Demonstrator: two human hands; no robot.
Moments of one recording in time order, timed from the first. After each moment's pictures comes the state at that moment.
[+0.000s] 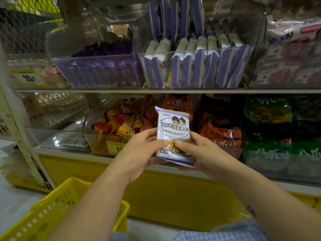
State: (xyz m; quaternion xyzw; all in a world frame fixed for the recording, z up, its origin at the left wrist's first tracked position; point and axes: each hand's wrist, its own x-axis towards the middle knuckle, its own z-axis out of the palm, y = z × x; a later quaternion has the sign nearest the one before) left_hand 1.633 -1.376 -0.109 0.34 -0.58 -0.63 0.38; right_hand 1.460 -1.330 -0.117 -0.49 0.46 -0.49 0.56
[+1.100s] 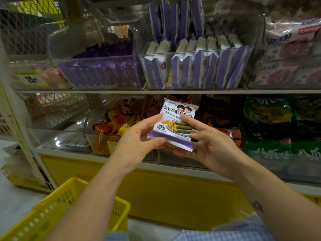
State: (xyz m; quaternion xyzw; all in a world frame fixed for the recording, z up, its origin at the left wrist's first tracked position) left_hand 1.644 -1.389 -0.112 0.22 -0.69 -0.51 0.46; right_hand 1.449 -1.325 -0.104 -0.44 0.29 -0.57 0.63
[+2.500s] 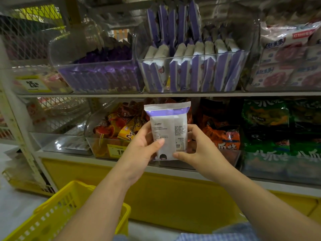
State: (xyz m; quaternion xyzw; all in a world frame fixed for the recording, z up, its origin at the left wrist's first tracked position) left_hand 1.632 -1.386 -0.123 0.27 -0.62 -0.58 0.45; right_hand 1.461 -1.328 -0.121 -0.65 0.53 -0.48 0.24
